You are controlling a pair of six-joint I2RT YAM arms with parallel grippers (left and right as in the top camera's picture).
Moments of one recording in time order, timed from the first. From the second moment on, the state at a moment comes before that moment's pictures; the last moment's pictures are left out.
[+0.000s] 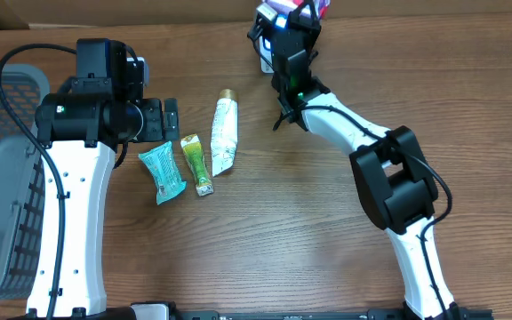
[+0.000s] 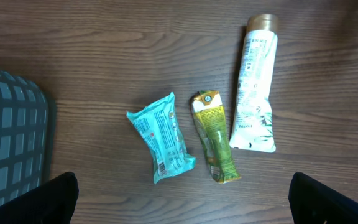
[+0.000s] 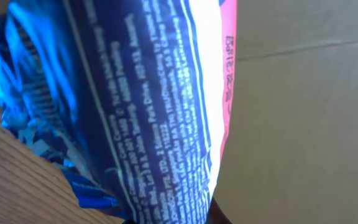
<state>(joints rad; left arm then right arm) 0.00 1.50 1.64 -1.24 -0.04 -0.07 0.51 2.38 1.79 0.55 0.80 -1.30</state>
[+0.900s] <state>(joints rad) 0.00 1.50 1.64 -1.24 -0.04 -0.07 0.52 2.41 1.79 0.57 0.86 -1.30</state>
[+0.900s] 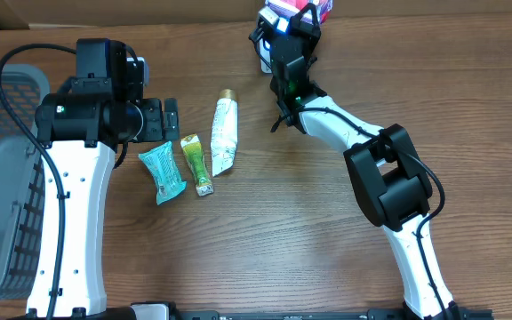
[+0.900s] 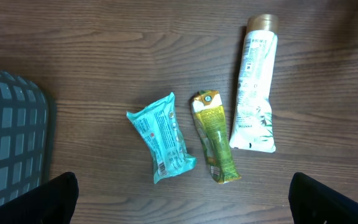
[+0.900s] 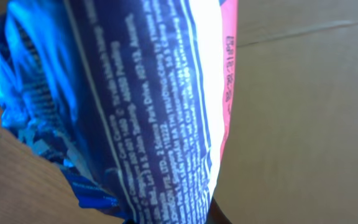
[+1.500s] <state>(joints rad) 0.00 1.50 1.64 -1.24 -0.03 -0.07 0.55 1.72 1.79 -0.72 0.33 -0.41</state>
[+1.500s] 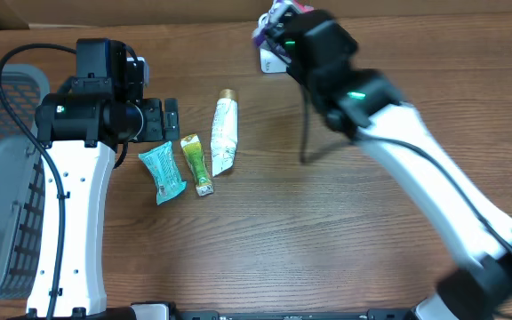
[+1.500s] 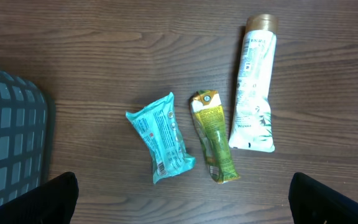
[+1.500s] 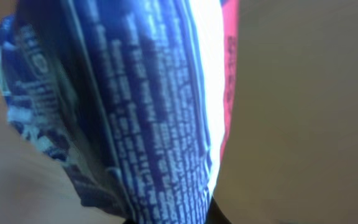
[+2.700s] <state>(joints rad) 0.00 1.50 1.64 -1.24 -0.03 -0.07 0.28 1.96 1.34 -0.68 -0.41 0.60</state>
